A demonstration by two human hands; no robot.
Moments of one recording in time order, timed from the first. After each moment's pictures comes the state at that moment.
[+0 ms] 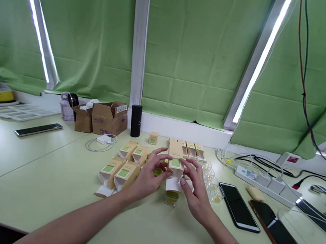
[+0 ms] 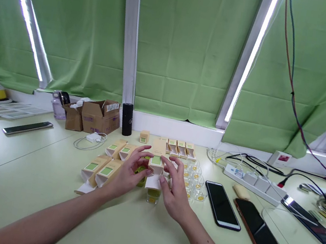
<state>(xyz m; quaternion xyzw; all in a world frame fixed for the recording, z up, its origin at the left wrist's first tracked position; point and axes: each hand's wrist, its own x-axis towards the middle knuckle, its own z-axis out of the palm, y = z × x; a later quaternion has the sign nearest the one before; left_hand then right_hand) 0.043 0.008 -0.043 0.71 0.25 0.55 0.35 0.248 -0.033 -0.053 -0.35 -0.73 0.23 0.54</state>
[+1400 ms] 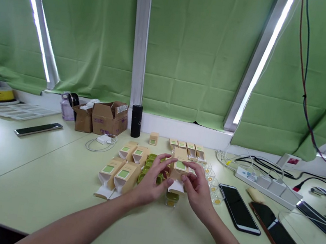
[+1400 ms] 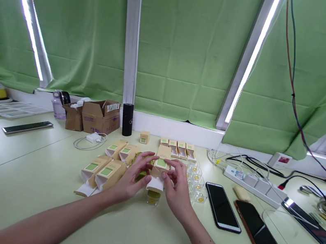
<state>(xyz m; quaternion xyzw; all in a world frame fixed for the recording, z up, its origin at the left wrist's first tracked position) 0.041 -0.005 -0.041 0.77 0.26 0.48 0.33 0.247 -0.018 -0.060 -0.38 -0.67 0.28 0.58</state>
